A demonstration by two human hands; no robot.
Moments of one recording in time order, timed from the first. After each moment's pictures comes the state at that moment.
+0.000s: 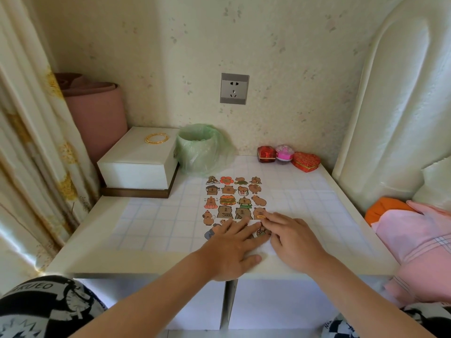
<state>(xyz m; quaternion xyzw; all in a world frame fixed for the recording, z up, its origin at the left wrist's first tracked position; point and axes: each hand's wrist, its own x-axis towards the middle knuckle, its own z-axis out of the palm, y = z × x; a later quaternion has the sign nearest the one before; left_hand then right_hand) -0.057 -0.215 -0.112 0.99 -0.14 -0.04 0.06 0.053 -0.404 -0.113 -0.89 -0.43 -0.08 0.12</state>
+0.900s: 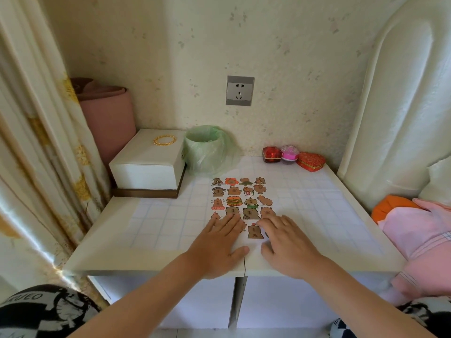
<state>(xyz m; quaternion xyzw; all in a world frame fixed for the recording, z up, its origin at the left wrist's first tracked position) -0.082 -0.181 -0.114 1.00 -0.03 -0.03 0.05 0.012 -0.378 -0.093 -0.89 -0.45 -0.04 0.05</state>
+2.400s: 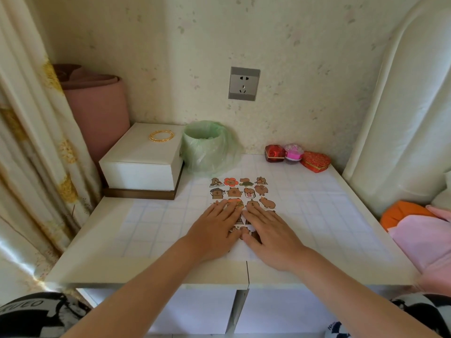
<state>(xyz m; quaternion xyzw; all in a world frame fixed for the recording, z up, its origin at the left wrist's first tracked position) -0.032 -0.147 -0.122 1.00 -0.01 0.00 0.08 0.039 -0.330 -0.106 -0.89 -0.44 0.04 0.10</state>
